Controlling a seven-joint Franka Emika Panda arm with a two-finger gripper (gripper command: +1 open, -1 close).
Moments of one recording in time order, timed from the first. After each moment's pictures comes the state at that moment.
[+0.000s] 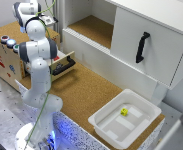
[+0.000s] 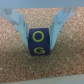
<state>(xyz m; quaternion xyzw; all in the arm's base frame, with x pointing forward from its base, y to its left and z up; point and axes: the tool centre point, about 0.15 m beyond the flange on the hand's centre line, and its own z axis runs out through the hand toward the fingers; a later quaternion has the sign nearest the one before) 0.319 0.467 0.436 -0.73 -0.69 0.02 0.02</state>
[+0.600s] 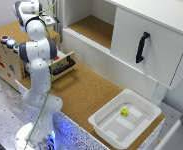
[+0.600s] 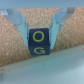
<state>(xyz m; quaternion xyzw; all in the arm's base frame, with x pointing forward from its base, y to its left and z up) 0.319 0.409 0.463 -0.78 -0.62 0.05 0.00</state>
